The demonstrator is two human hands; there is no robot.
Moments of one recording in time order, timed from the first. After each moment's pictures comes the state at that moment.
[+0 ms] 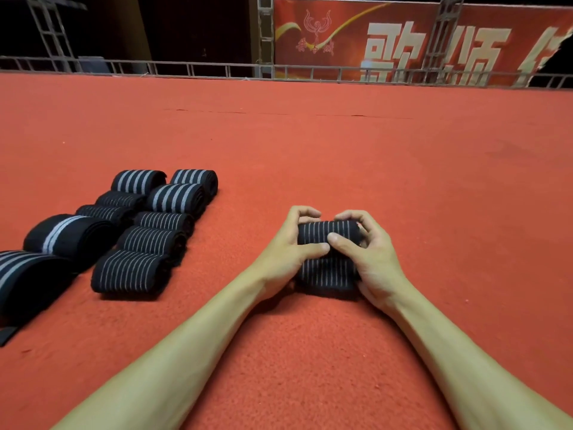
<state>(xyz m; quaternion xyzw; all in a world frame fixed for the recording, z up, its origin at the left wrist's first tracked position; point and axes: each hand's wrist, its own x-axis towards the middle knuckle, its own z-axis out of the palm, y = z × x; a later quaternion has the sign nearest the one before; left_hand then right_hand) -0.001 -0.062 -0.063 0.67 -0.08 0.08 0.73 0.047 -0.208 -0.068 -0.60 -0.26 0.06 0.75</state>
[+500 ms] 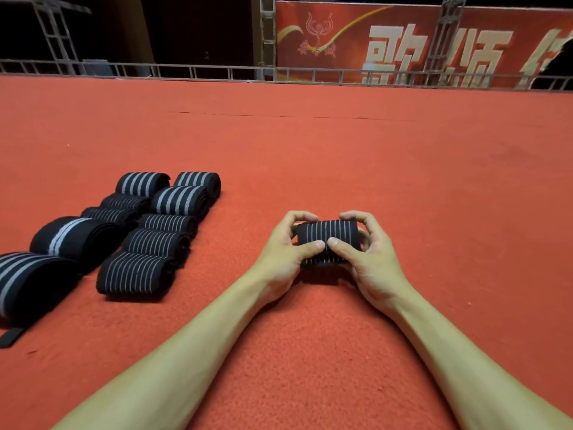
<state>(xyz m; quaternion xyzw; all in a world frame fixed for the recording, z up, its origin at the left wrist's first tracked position) 0.002 -0.060 -0.068 0.60 -0.02 0.12 0.79 0.049 -0.207 -0.072 -0.62 -0.24 0.06 0.75</state>
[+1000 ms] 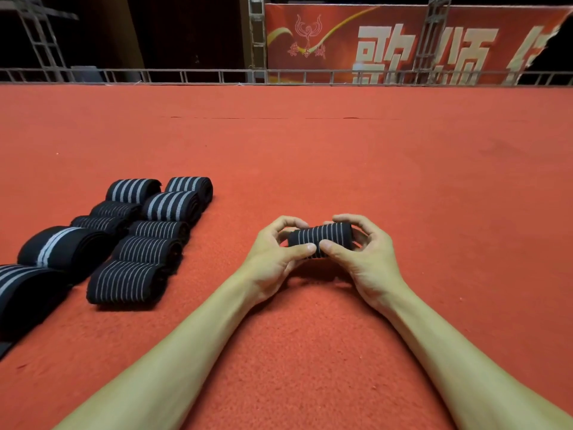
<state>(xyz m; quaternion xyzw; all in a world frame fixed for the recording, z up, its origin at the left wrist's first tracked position) 0.000 -0.050 -0.065 0.63 -0.03 0.11 0.77 0.051 -0.212 -0.072 -0.64 -0.23 -0.01 0.74</state>
